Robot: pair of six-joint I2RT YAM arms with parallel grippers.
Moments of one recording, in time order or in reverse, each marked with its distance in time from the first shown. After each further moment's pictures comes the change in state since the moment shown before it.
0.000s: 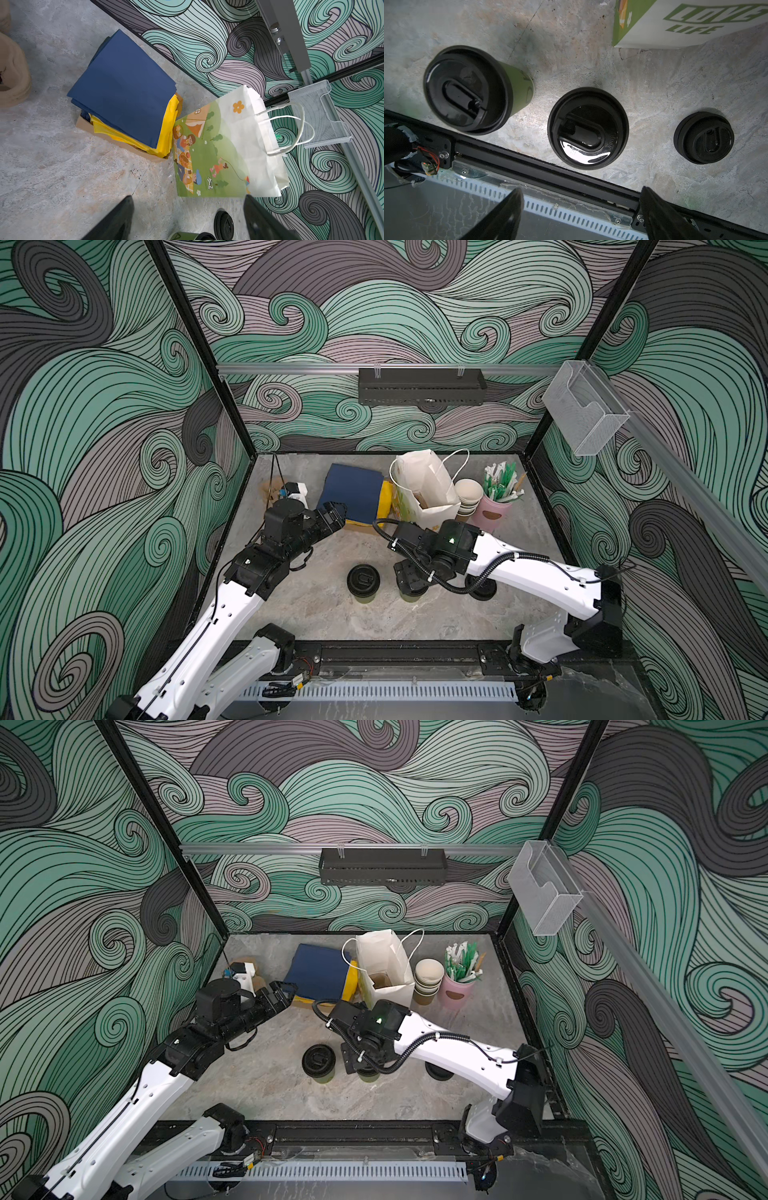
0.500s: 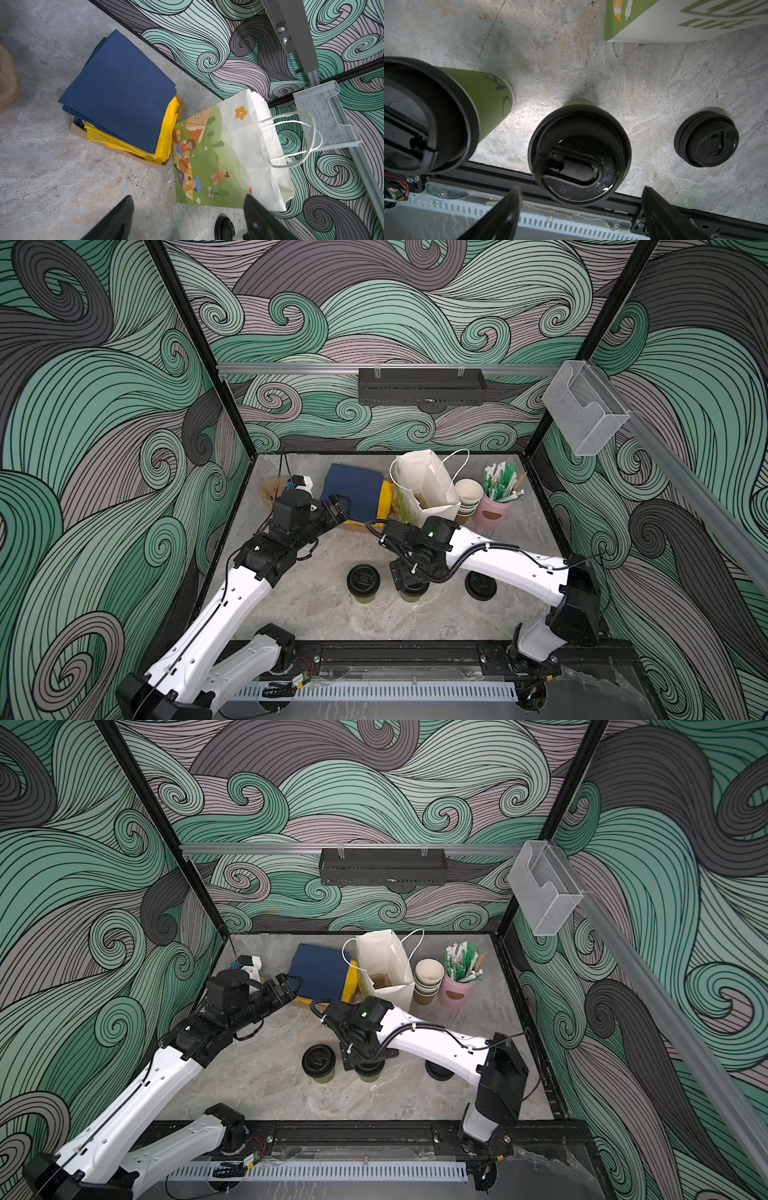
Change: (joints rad) left arm 0.000 0.077 0.038 0.026 0.002 0.005; right arm -0.034 0.102 -0.005 0.015 -0.010 -0.013
